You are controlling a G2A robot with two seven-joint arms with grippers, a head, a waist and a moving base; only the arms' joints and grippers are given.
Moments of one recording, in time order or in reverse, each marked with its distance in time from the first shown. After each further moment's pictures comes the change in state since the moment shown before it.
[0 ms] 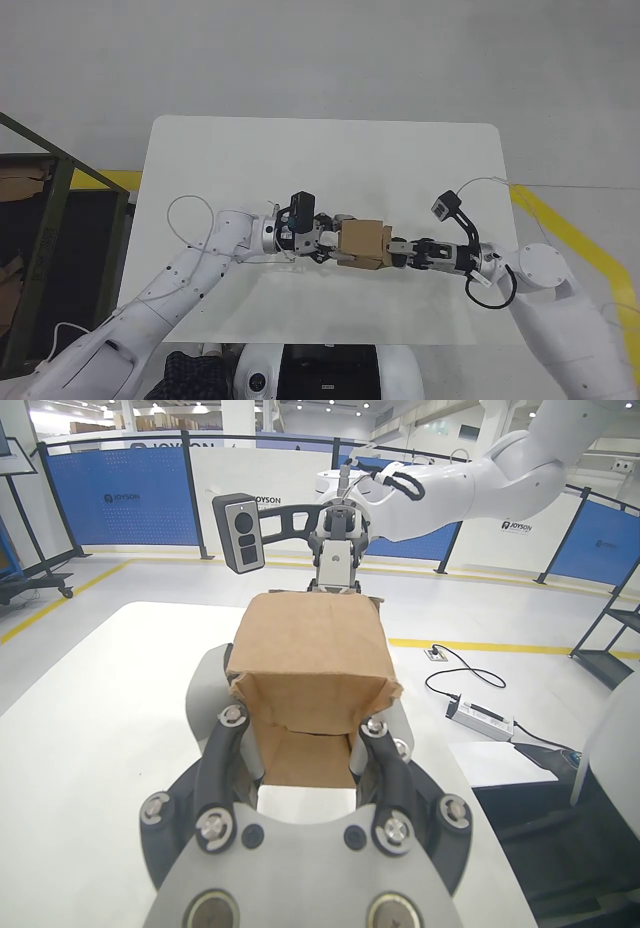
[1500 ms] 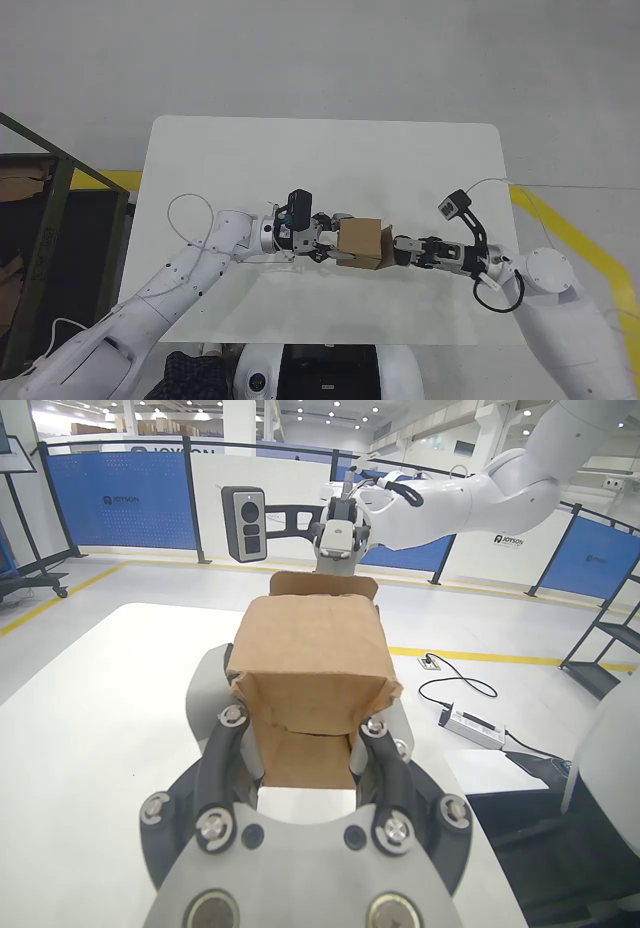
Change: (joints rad) left arm -0.024 0.013 0.040 0.023 -0.046 0.001 0.027; right arm -0.032 -0.002 0.035 -0.008 0.068 -0.067 0.005
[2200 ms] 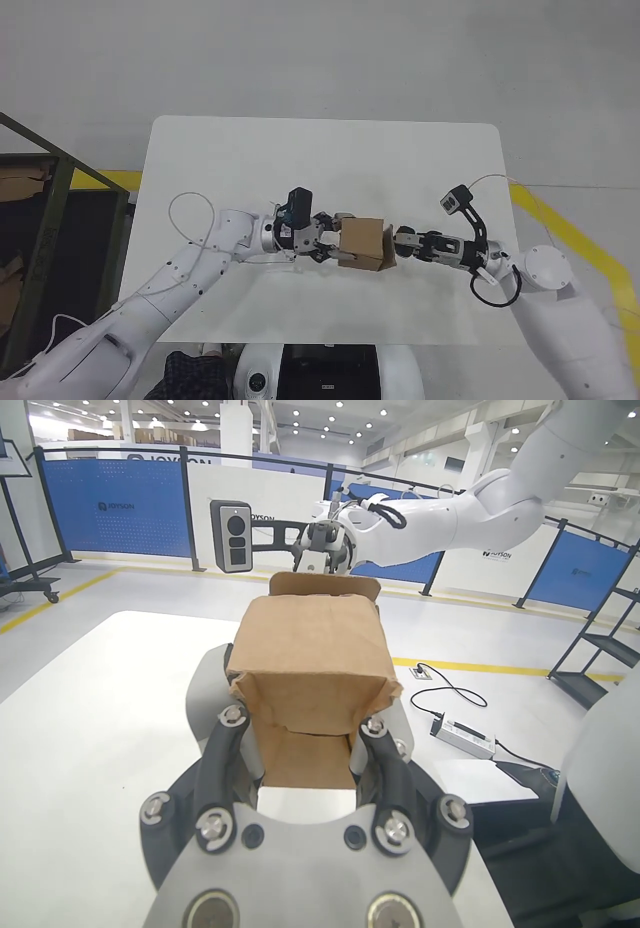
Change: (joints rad) left arm -0.021 0.005 0.033 0.006 -0.040 -0.008 0.013; right arm 0.025 -0.005 -0.008 0.022 -0.022 -0.008 -0.035
